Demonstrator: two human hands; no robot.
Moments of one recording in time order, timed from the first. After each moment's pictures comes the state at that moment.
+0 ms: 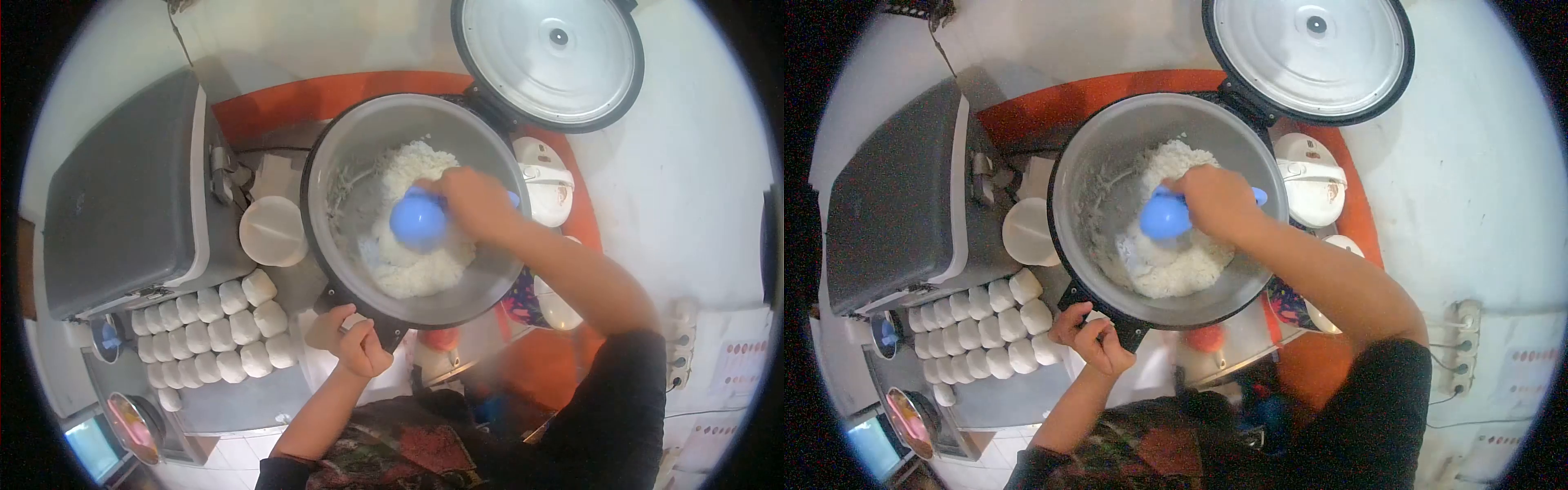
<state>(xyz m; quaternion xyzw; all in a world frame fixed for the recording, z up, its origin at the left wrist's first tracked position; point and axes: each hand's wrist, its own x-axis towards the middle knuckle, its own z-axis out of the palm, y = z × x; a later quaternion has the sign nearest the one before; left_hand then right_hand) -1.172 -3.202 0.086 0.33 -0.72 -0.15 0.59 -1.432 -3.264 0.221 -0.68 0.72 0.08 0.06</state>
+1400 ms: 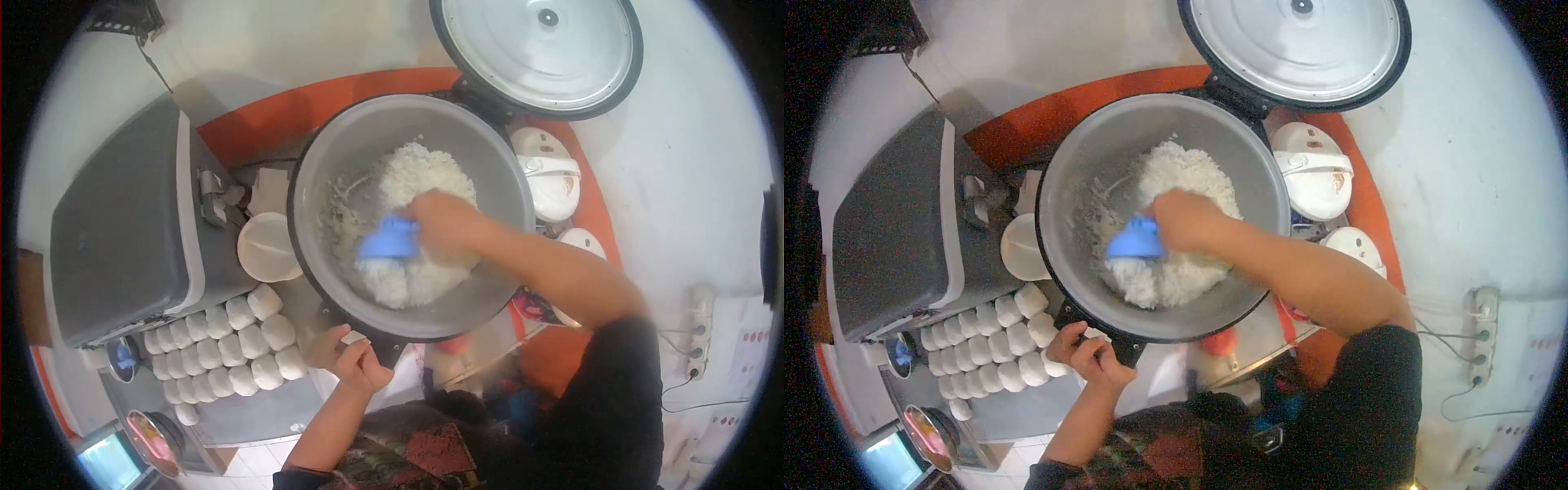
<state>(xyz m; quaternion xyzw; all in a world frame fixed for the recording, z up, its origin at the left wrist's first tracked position) -1.167 -3.197 0.089 0.36 -0.75 -0.13 0.54 -1.424 -3.277 0.190 -0.65 0.70 0.05 0.28</state>
